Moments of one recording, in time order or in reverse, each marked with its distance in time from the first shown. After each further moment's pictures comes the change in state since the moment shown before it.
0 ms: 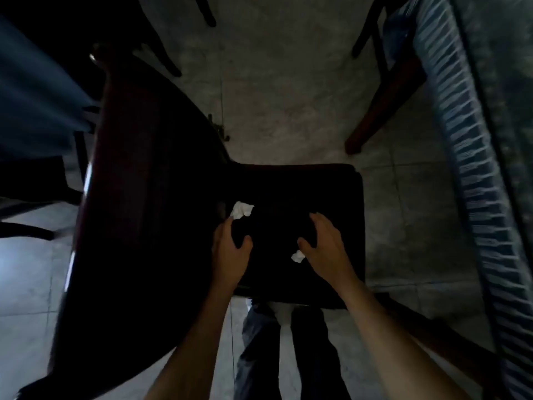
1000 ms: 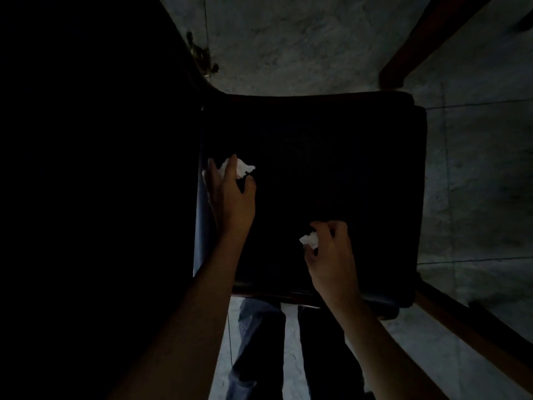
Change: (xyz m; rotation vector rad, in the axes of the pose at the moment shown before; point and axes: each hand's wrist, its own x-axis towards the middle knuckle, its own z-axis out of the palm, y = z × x) left_hand 0.134 -0.097 0.127 0.113 0.139 -0.013; right_hand 0.037 0.110 0.134 -0.177 0.092 0.110
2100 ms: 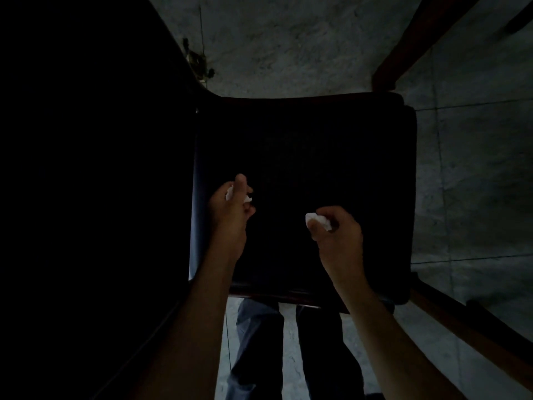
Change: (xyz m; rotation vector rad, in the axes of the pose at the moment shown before) left_hand -0.029 0.014 -0.017 -0.761 -0.140 -0.369; right_hand 0.022 -0.011 -0.024 0.575 0.119 0.256
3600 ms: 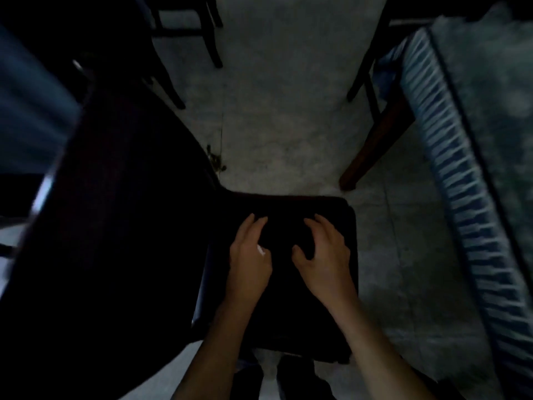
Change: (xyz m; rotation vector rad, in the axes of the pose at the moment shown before) left_hand -0.151 0.129 0.031 0.664 -0.020 0.717; right_hand -0.052 -0.163 -0.102 -0.492 -0.007 -0.537
